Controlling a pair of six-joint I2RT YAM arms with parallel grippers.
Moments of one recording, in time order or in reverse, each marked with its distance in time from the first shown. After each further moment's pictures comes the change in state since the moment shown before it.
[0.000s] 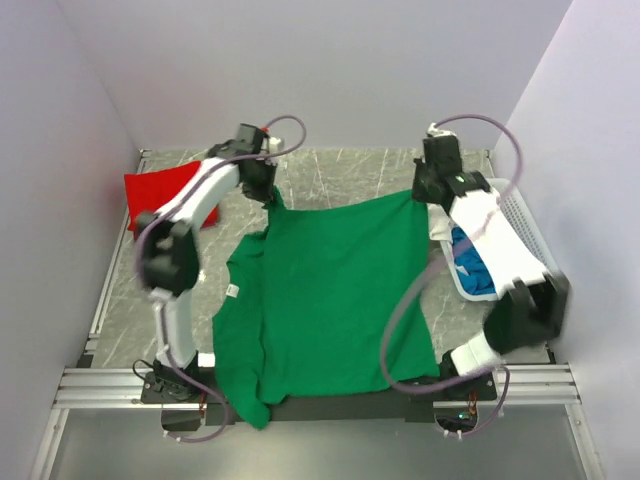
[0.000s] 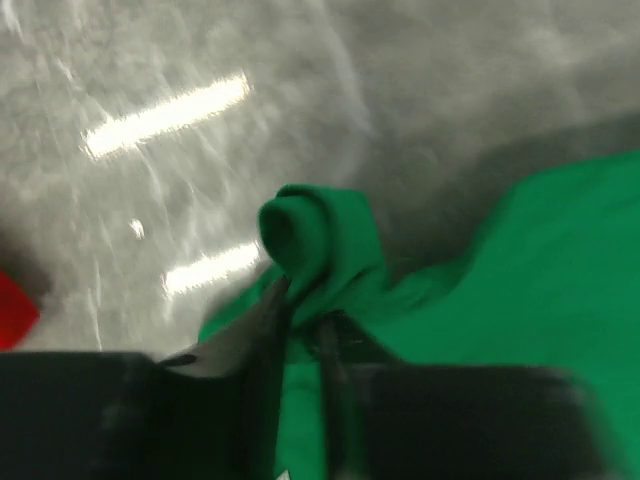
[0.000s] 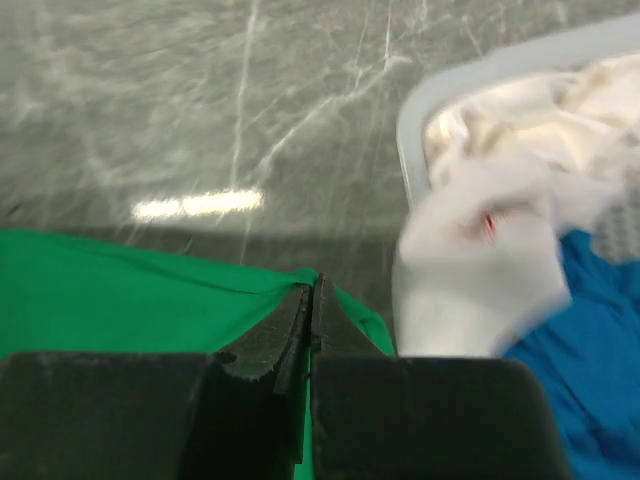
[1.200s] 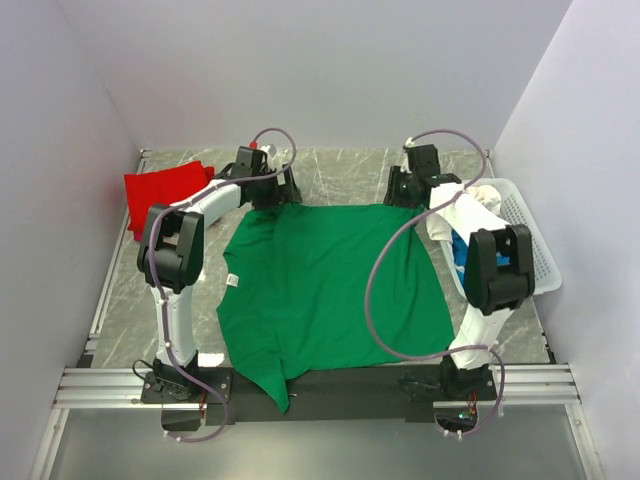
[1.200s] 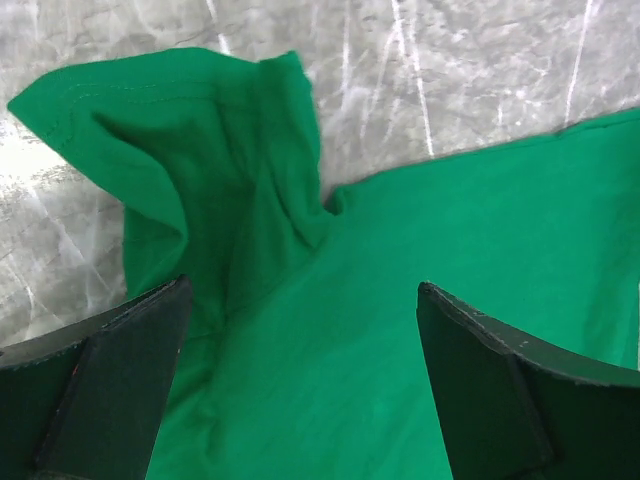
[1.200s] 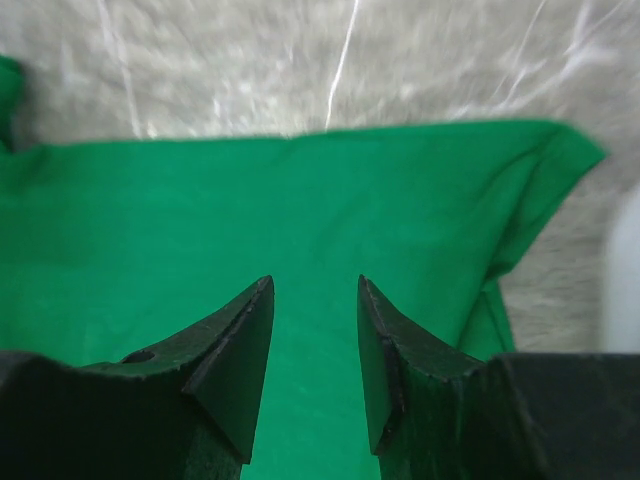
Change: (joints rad) left arm 0.026 0.085 -0.248 0.541 0.139 -0.373; right arm -0.039 0.306 -0.018 0.253 -0.290 0.032
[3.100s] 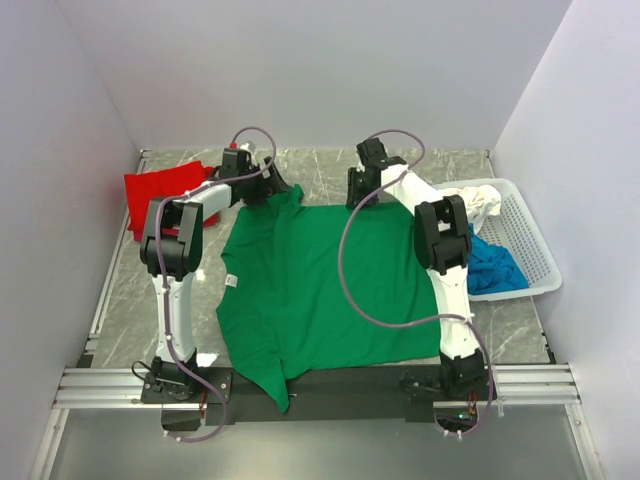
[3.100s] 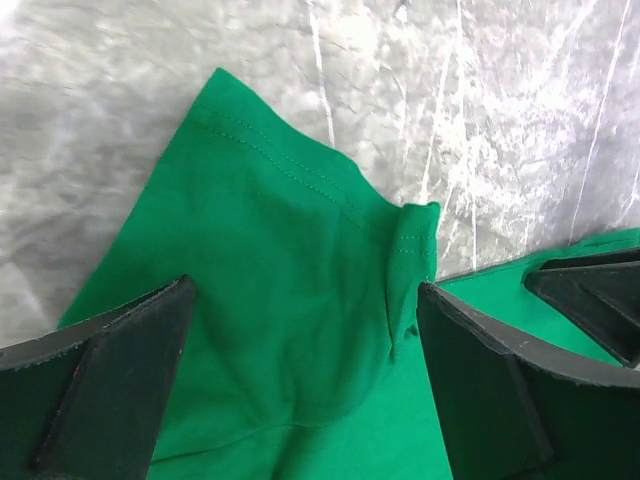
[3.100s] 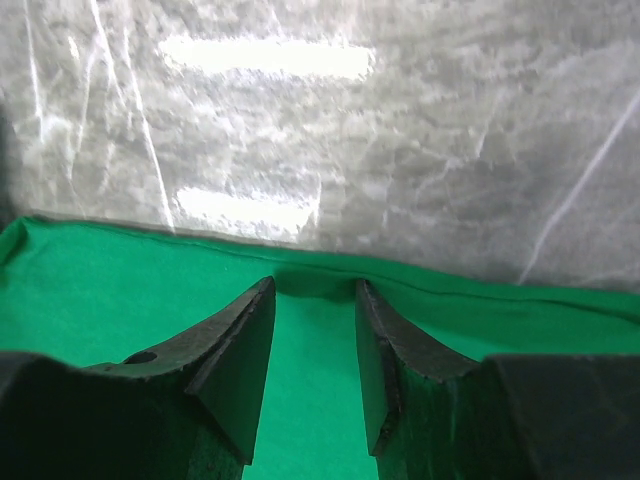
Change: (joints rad) left arm 0.101 0.135 0.018 0.205 0.028 -0.126; right arm 0.144 0.575 0.578 -0.237 -0.025 0.068
